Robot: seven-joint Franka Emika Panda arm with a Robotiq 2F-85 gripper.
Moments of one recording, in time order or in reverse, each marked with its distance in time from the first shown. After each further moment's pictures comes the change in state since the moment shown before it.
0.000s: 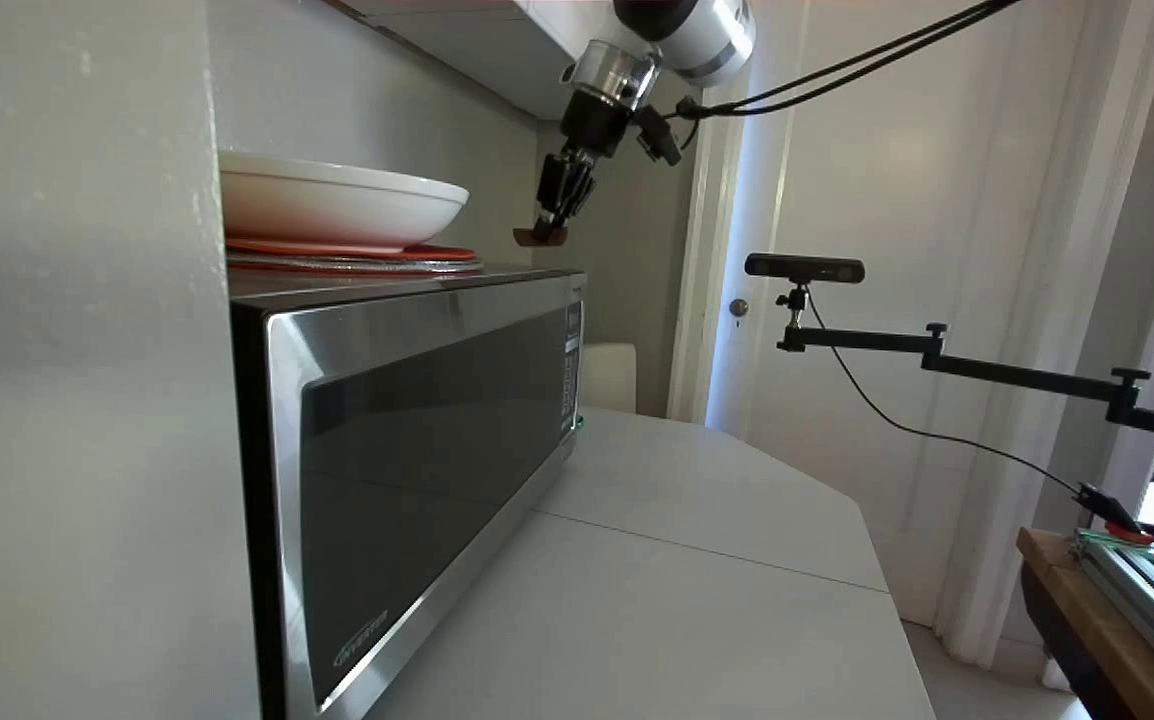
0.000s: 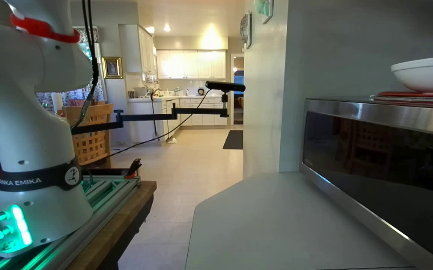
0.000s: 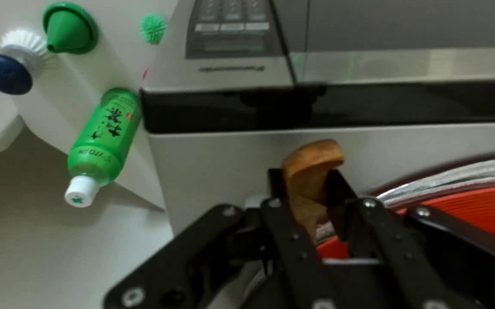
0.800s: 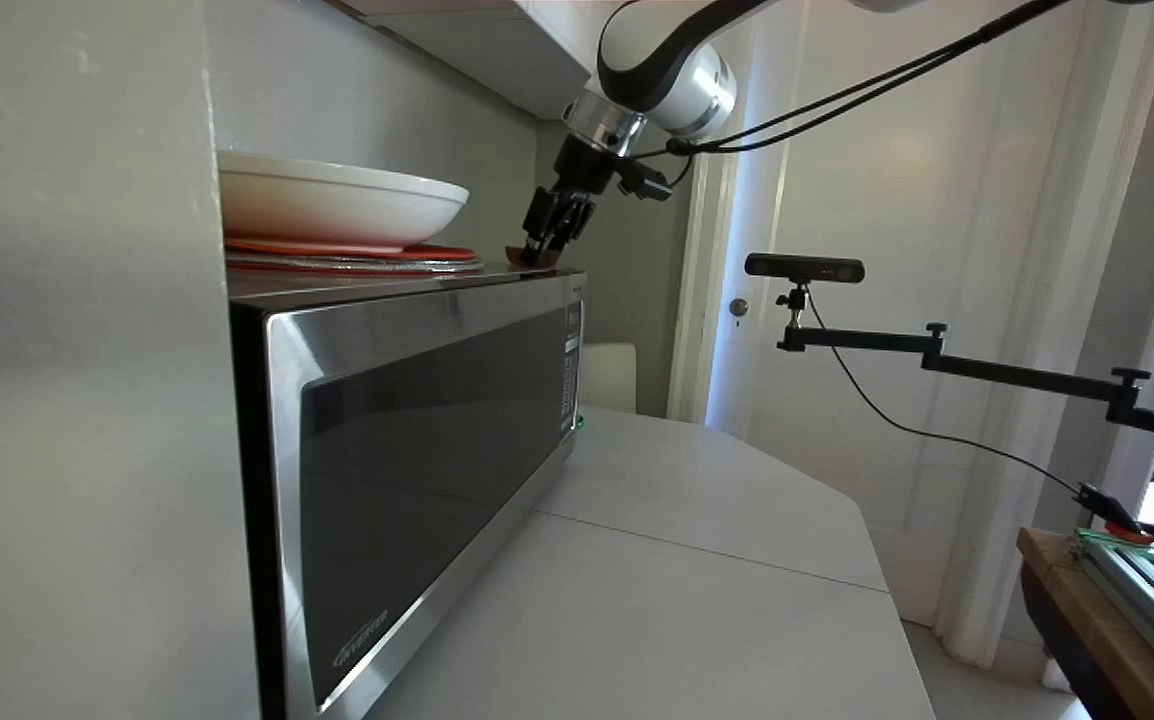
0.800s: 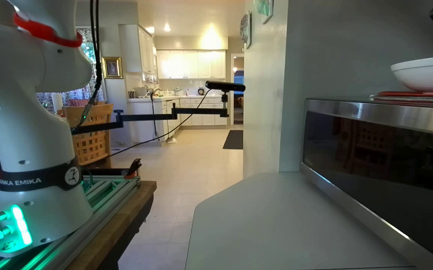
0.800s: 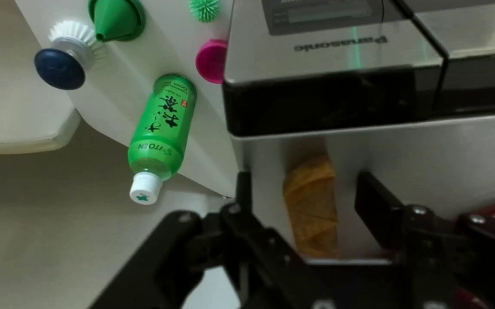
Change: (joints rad) arm 0.024 0.118 -0.070 0.037 -0.033 0.192 0.085
